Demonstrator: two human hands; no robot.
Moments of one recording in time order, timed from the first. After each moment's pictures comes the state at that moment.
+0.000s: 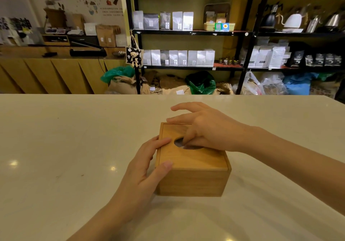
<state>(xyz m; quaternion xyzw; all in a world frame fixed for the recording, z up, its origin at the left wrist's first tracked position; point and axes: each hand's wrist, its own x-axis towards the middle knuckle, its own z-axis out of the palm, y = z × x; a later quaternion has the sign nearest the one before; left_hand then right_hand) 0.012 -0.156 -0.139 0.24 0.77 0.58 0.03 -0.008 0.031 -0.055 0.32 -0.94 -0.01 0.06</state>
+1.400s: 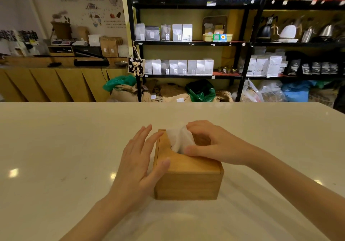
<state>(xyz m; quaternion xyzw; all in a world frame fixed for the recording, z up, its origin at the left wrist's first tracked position) 0.009 -0.160 -0.126 0.28 0.88 0.36 -0.11 0.031 0.039 -0.060 0.16 -0.94 0.31 -0.01</state>
